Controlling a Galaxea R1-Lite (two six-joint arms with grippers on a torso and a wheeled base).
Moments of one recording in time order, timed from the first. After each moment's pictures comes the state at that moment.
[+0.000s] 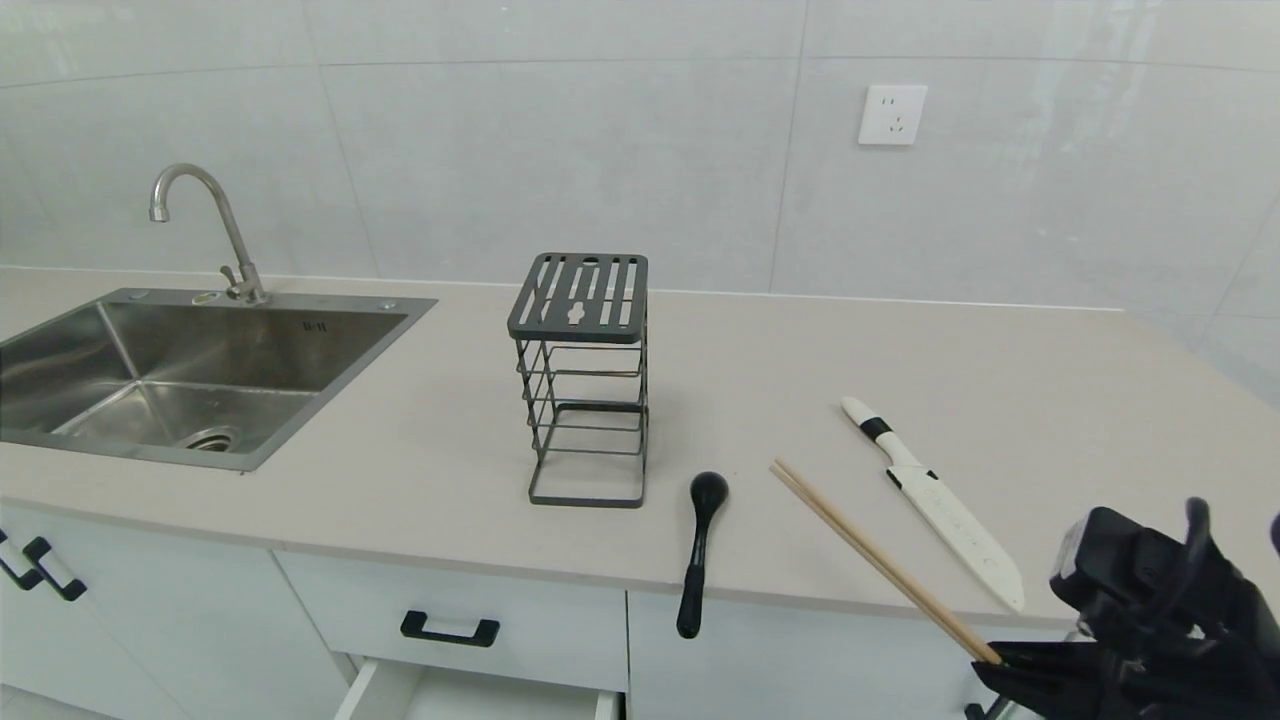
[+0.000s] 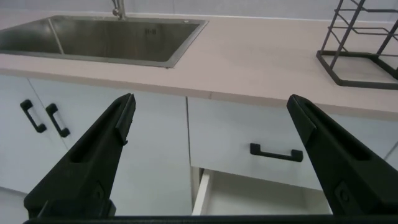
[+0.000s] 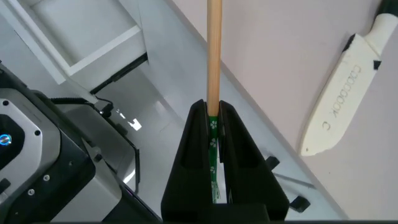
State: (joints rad) left arm 0.00 0.00 0.00 -0.06 0.11 0.00; right arm 0.78 1.19 -0.50 0.07 -0.10 -0.12
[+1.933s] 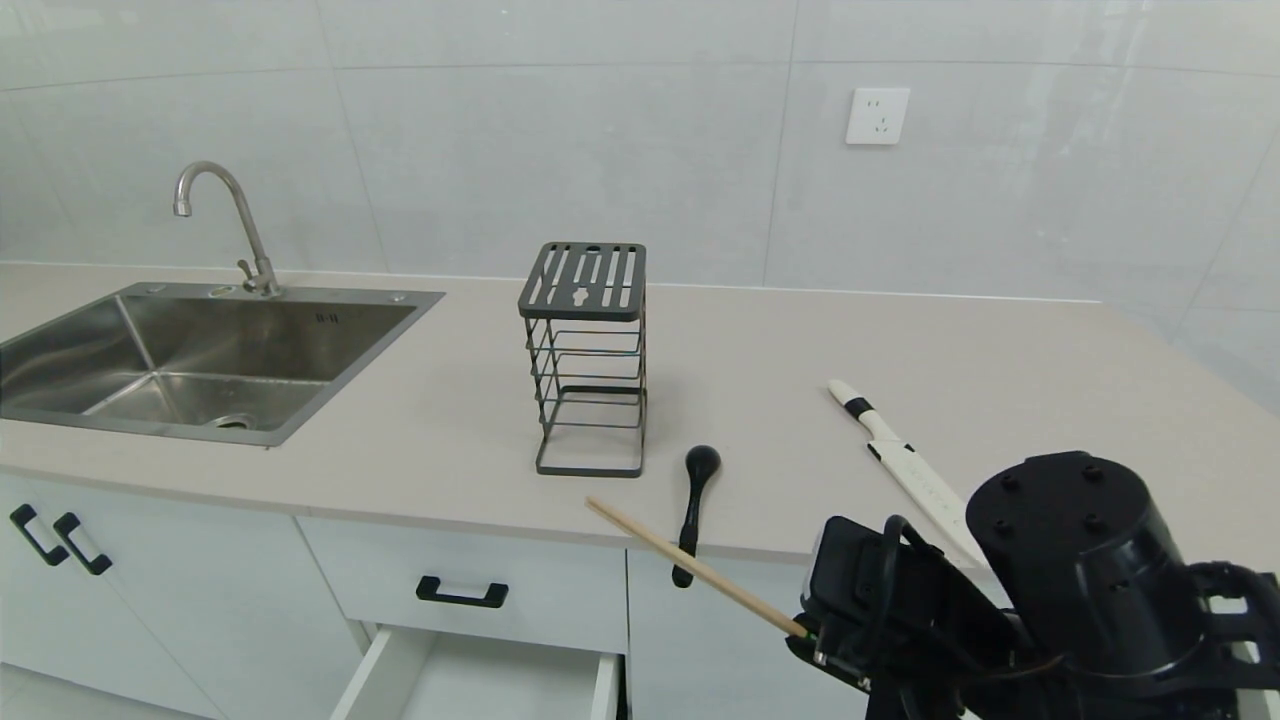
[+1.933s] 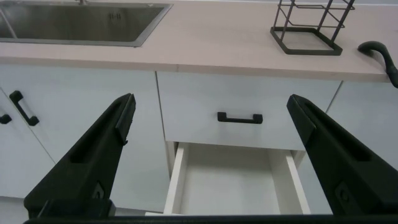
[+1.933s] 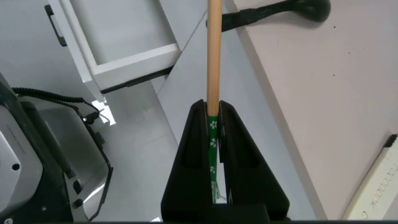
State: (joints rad) left arm 0.00 0.00 0.00 0.00 -0.03 0.00; right arm 0.93 1.55 -0.62 -0.19 -0.08 -0.30
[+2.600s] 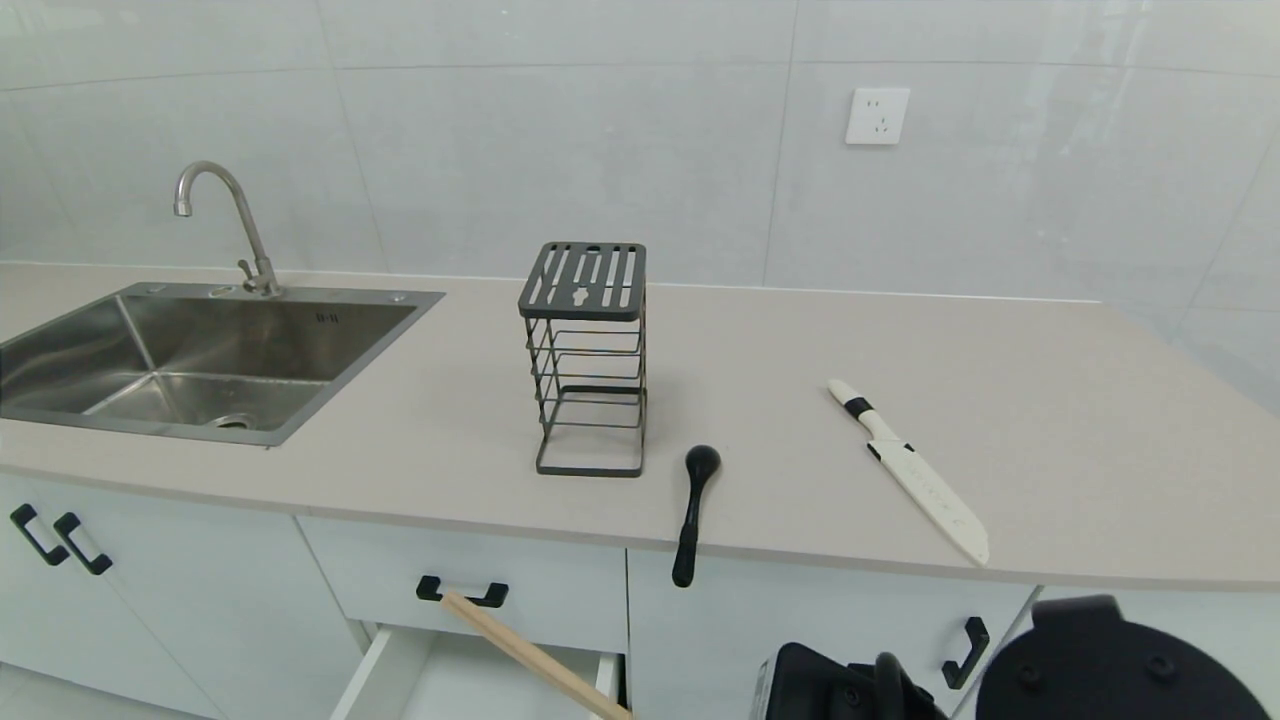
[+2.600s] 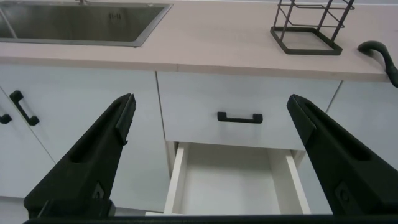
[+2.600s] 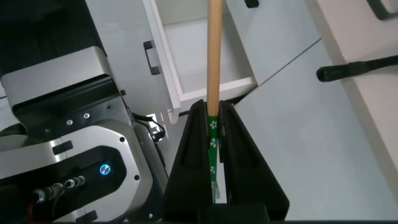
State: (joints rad) left arm 0.00 0.00 0.00 0.00 -0.03 0.00; right arm 1.24 1.55 -0.66 -0.21 -0.12 -0.04
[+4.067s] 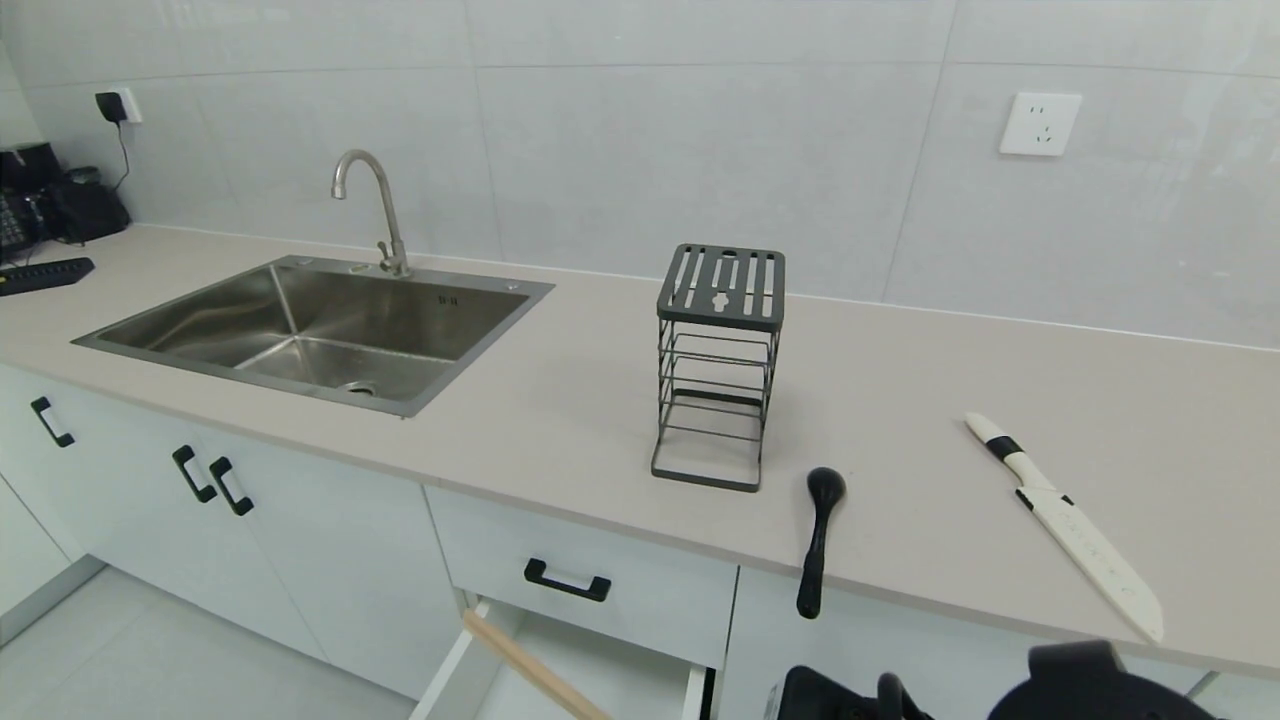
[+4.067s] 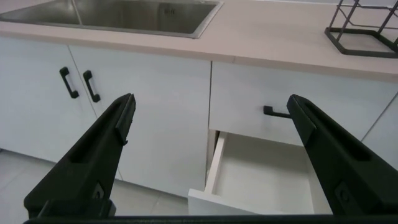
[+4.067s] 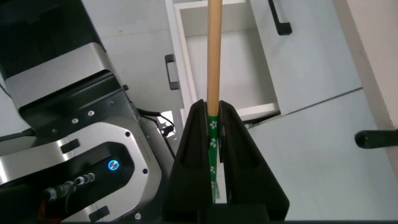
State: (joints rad) left arm 0.00 0.00 0.00 0.00 -0.03 0.00; right arm 1.25 1.55 -0.63 -0.21 -0.13 0.05
